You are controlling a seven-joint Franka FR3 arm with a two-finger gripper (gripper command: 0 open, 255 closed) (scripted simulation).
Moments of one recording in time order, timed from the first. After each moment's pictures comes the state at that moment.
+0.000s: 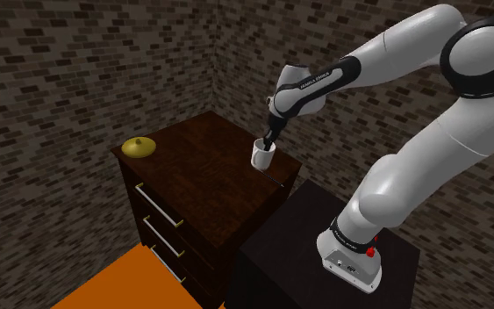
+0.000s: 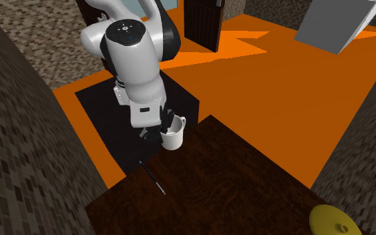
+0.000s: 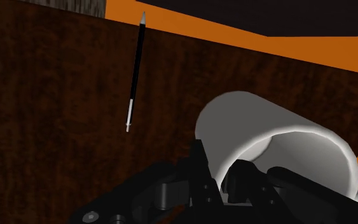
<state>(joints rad) 0.05 -0.22 -0.28 -2.62 0.00 2.43 -0.40</state>
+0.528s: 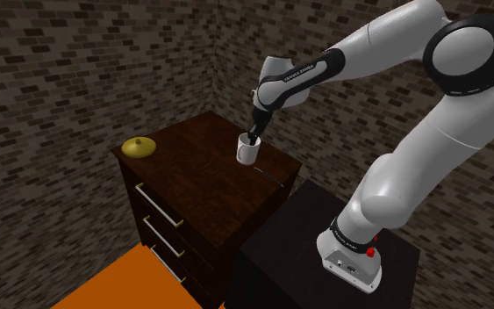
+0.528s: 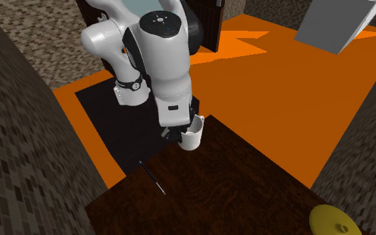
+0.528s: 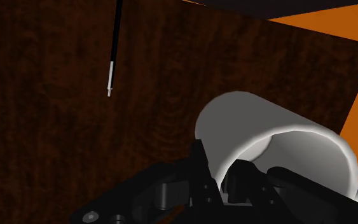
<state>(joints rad) 0.11 -0.13 -0.22 -2.48 0.05 2.38 -0.32</state>
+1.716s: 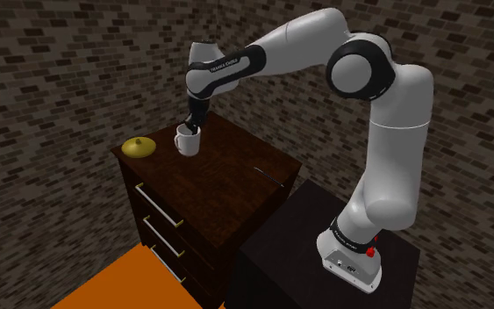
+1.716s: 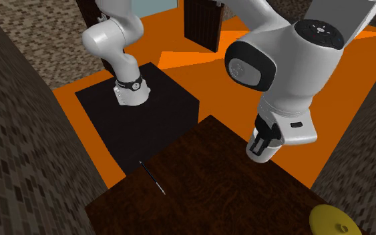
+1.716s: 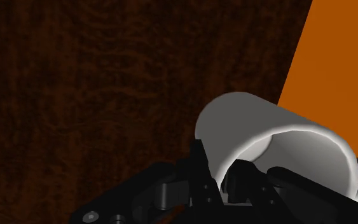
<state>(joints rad) 0.24 0.39 -0.10 -1.77 0.11 2.20 -0.09</state>
